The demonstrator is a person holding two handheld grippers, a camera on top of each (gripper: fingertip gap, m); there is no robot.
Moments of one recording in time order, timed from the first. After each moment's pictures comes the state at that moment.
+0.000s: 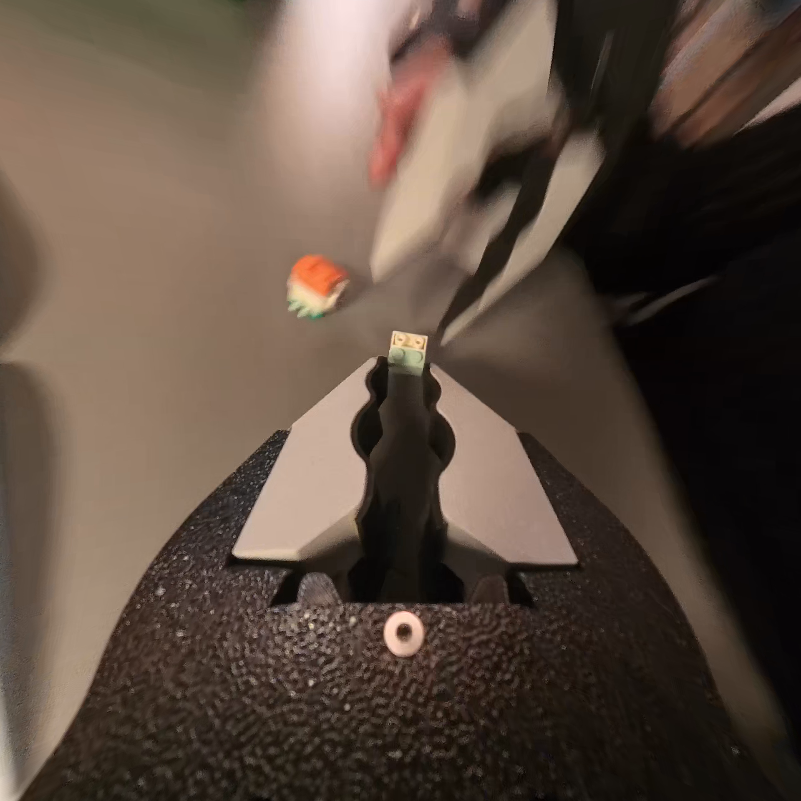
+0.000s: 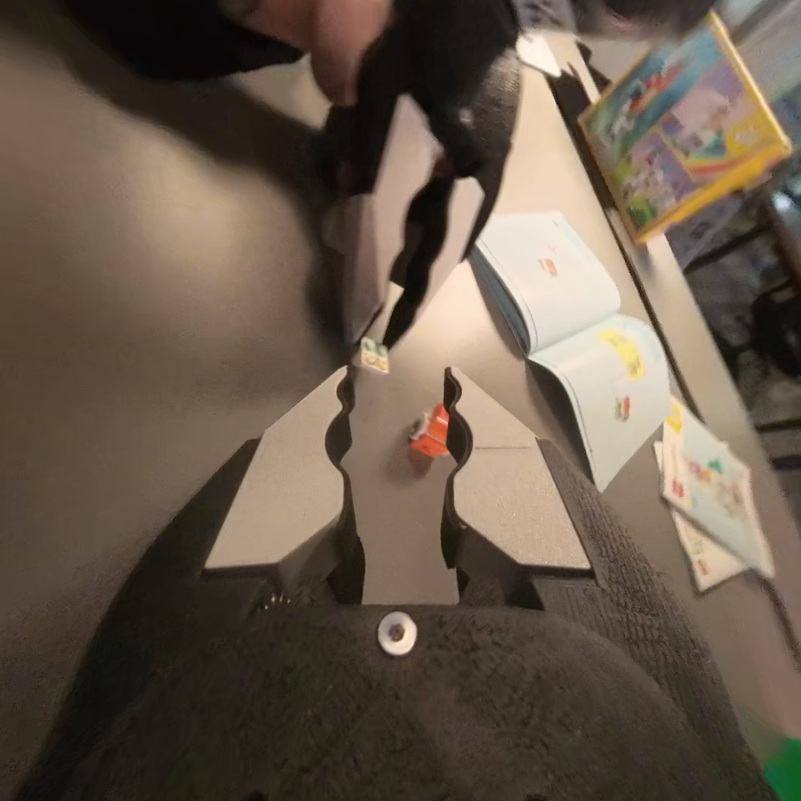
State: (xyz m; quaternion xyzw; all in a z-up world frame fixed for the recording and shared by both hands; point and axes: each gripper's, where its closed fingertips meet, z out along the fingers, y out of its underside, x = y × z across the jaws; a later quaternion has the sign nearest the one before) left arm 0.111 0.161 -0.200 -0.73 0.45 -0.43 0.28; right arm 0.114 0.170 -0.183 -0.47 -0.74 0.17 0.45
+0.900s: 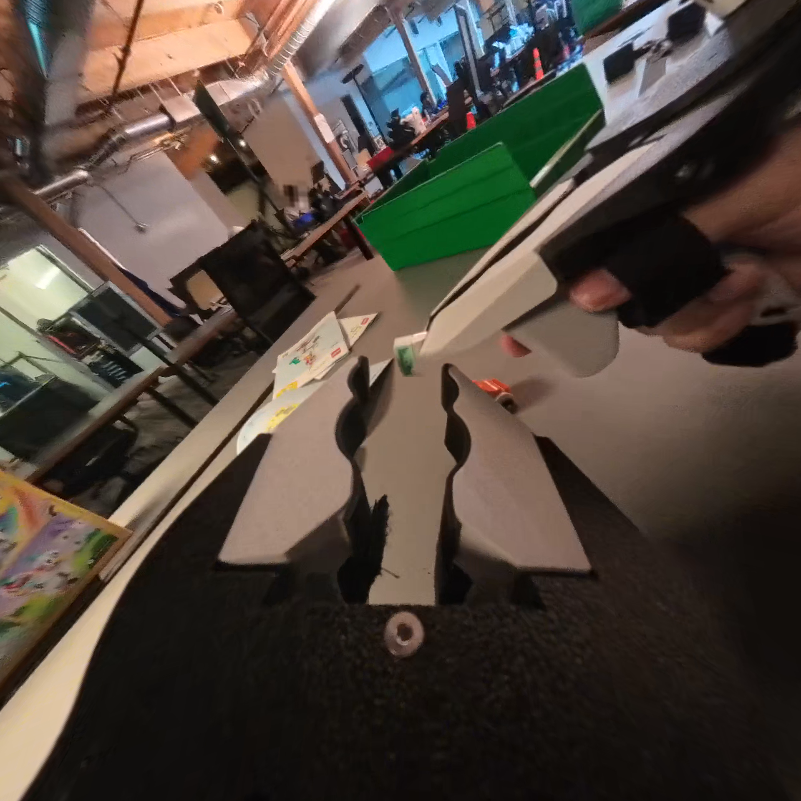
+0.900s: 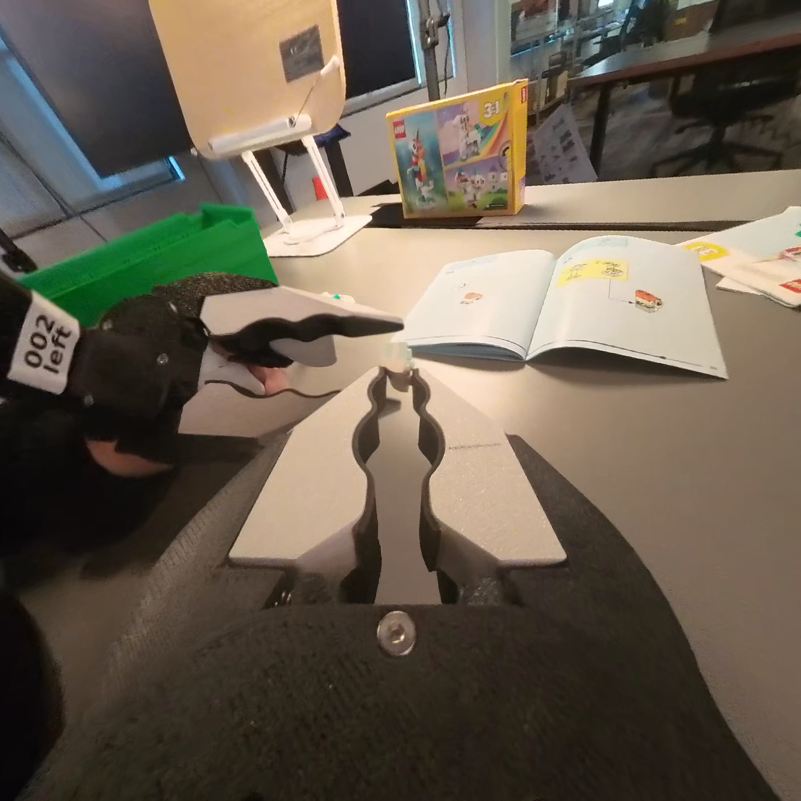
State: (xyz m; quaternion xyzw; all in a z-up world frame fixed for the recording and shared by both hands) left arm 0.092 0.192 -0.132 -0.63 0.38 -0.01 0.68; right arm 0.087 0.189 -0.135 -0.69 -0.34 0.41 0.50
